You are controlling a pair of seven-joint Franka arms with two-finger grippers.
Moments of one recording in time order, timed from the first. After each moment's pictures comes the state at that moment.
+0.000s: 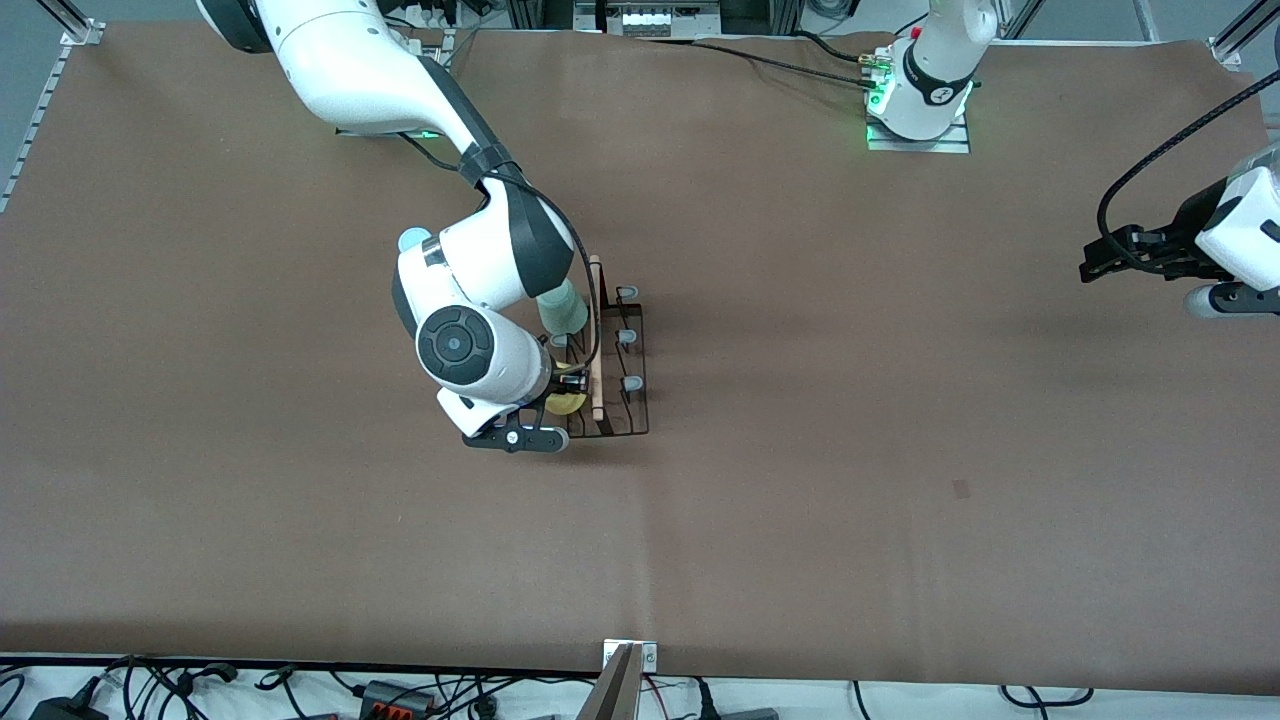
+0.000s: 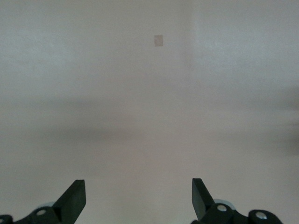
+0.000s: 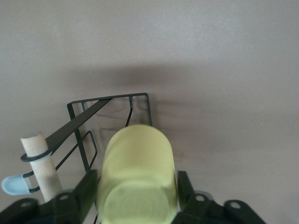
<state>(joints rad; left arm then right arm) 0.06 0.05 -0.03 -1.64 0.00 1.59 -0.01 0.59 0.83 -0.11 -1.07 0.24 1.80 0.51</state>
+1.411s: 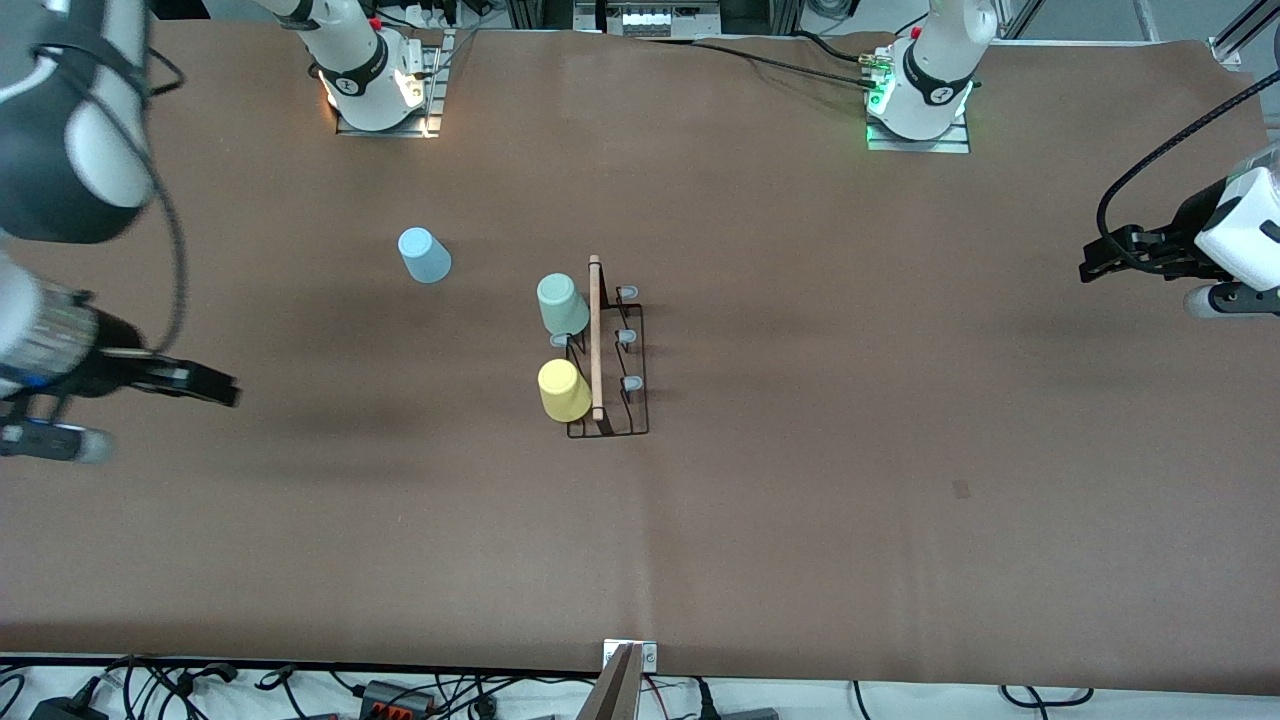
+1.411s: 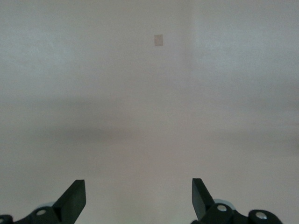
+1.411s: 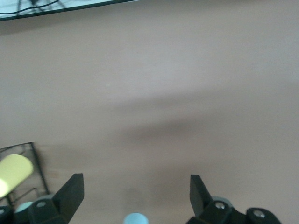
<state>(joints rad) 0.06 0.05 -0.03 -1.64 0.00 1.59 -0.01 0.15 0.47 -0.20 -1.10 0.10 1.56 0.13</state>
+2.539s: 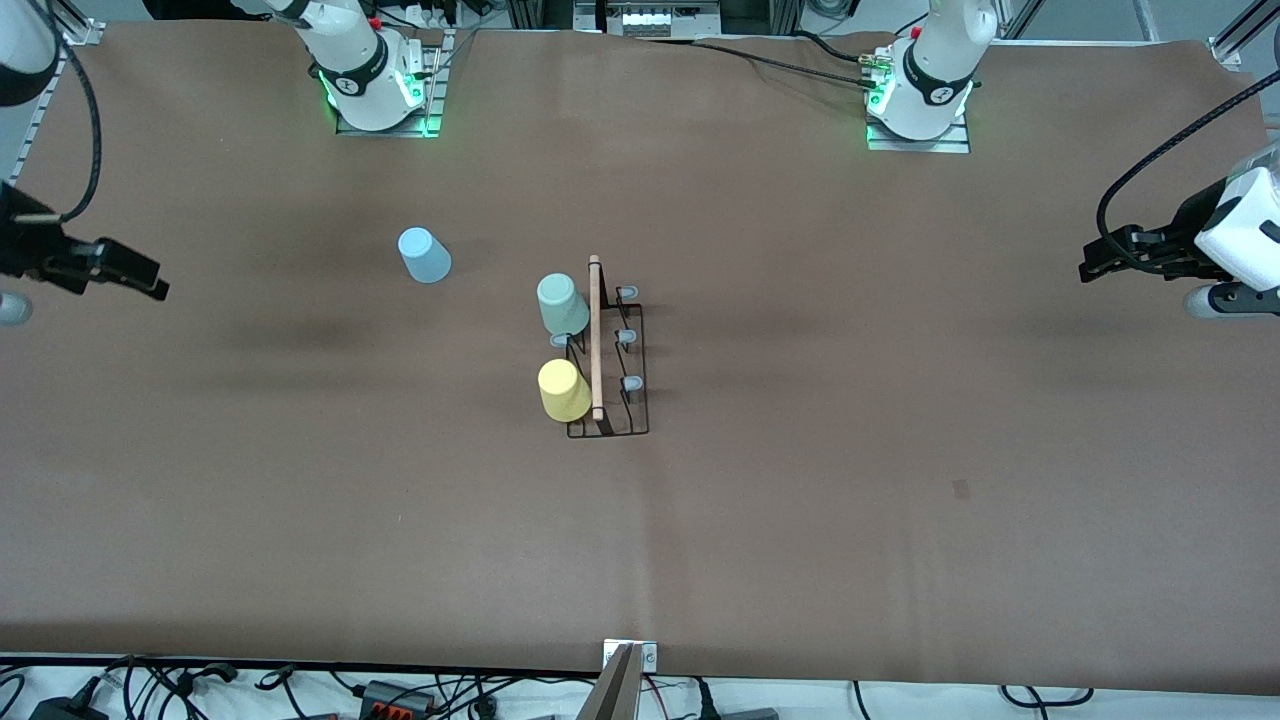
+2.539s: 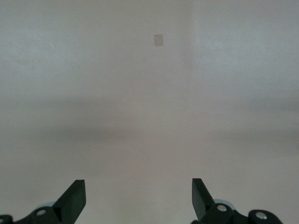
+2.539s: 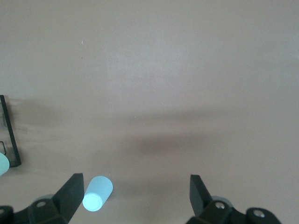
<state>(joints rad) 0.06 0.05 -0.03 -1.64 0.00 1.59 -0.01 -0.03 0.03 -0.03 -1.69 0.01 1.72 0.01</state>
